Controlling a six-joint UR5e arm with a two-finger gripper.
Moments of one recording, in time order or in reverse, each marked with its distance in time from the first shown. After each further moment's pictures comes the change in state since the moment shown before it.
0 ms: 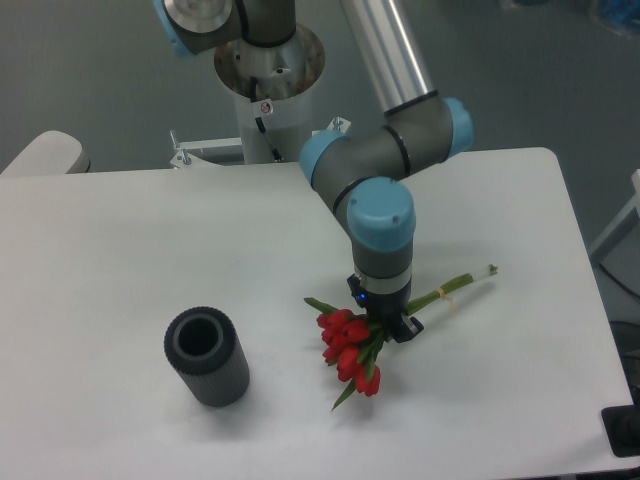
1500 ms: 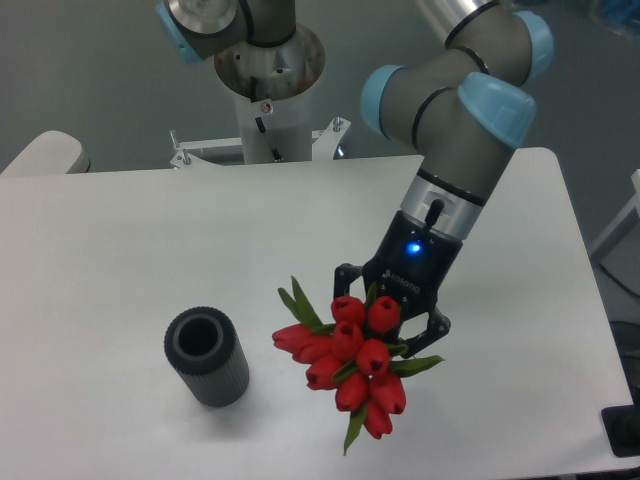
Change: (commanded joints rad) arm 0.130 0.029 0.160 0.008 -0.729 -0.437
